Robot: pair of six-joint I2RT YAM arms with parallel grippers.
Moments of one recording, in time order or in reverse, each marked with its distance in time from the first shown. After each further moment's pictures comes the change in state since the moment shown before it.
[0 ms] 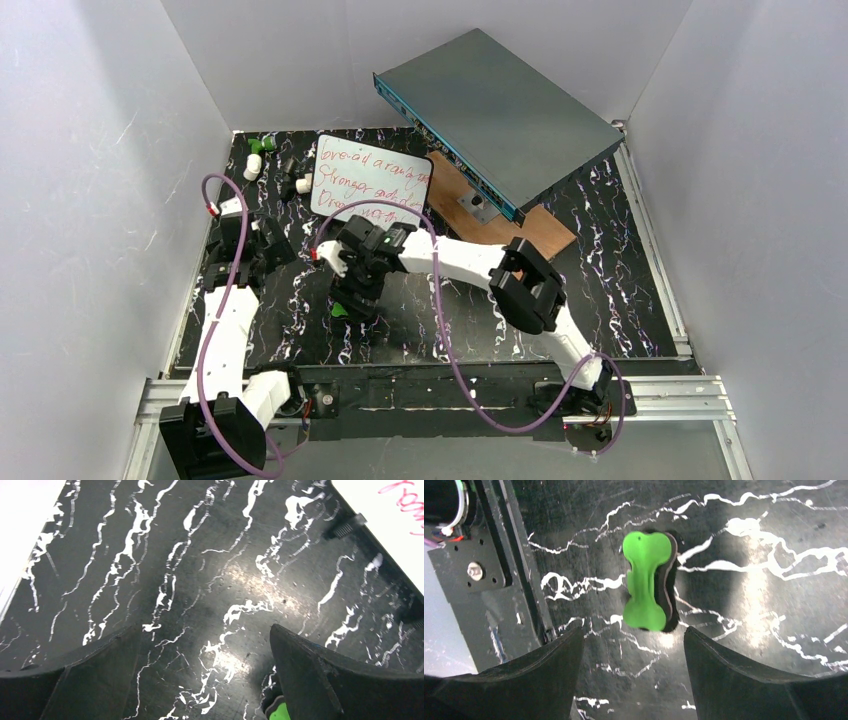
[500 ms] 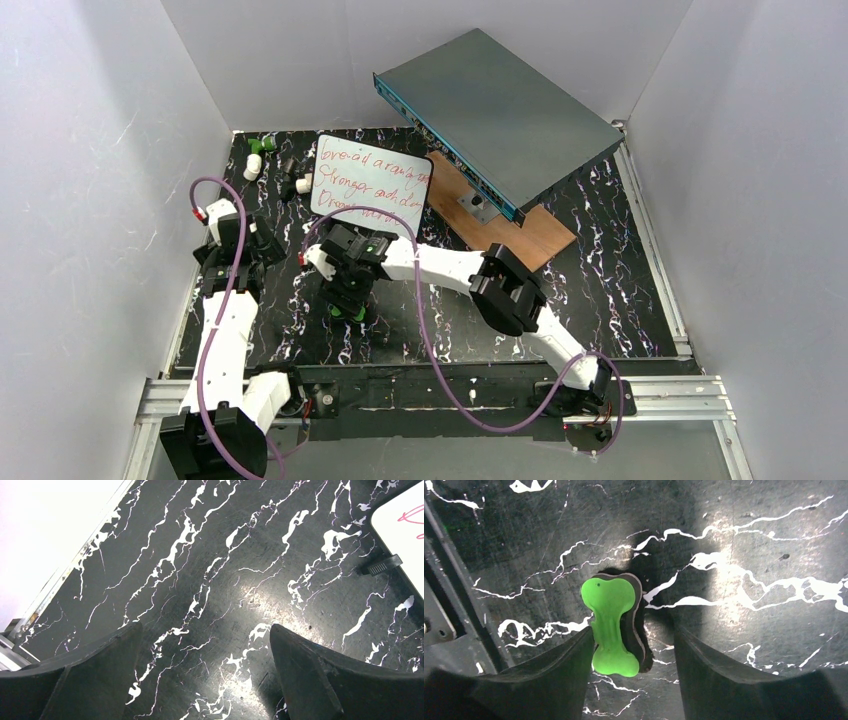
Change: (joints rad) left arm 0.000 -0.037 0.000 -0.003 -0.198 -0.051; right arm 0.061 0.142 0.149 -0.008 0.190 0.051
